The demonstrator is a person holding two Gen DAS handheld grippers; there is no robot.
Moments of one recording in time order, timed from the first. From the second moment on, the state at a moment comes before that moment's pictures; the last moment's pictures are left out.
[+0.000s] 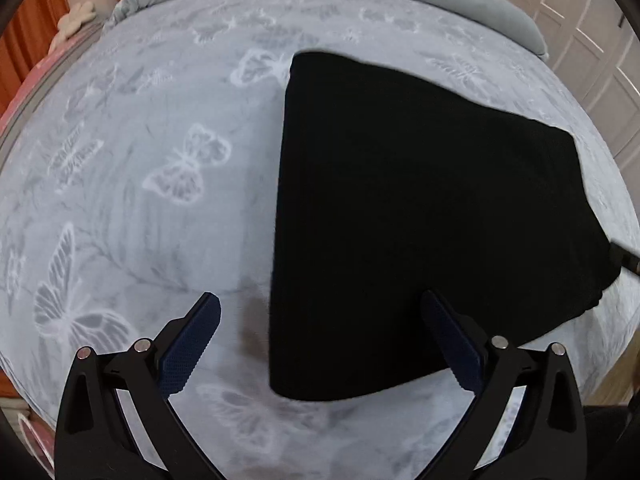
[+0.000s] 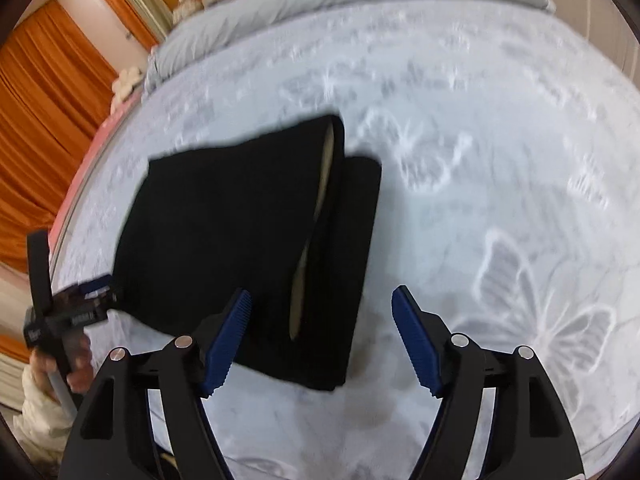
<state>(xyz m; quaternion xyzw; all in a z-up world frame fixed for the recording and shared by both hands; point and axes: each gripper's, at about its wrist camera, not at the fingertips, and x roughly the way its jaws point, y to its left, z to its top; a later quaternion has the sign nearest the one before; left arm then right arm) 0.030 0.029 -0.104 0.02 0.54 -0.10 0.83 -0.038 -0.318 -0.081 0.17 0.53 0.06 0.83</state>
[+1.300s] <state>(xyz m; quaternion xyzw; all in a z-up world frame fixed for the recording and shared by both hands) 0.014 0.003 -0.065 0.04 0.49 -0.09 0.87 -0.021 -0.281 -0.048 0.09 0.45 0.04 0.89</state>
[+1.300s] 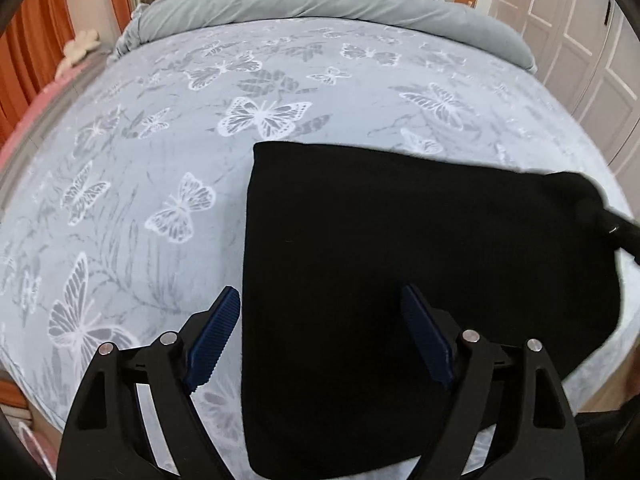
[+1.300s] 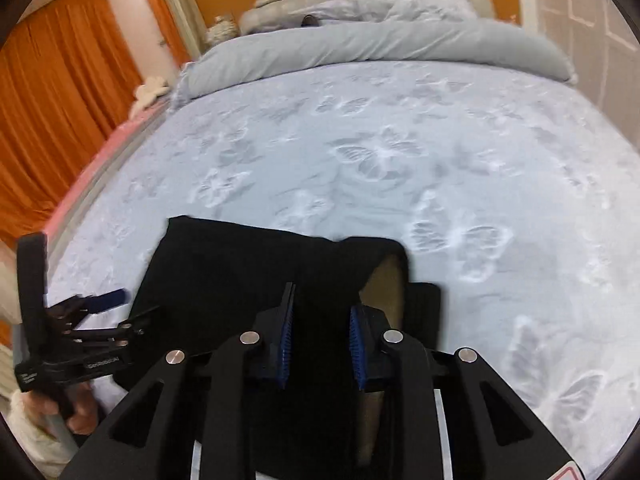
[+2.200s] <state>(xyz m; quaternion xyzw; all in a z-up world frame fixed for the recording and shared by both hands) 0.000 -0.016 -0.082 0.10 0.47 -0.08 0.87 -0.060 -0.259 -0.079 0.02 0.52 0.07 0.85</state>
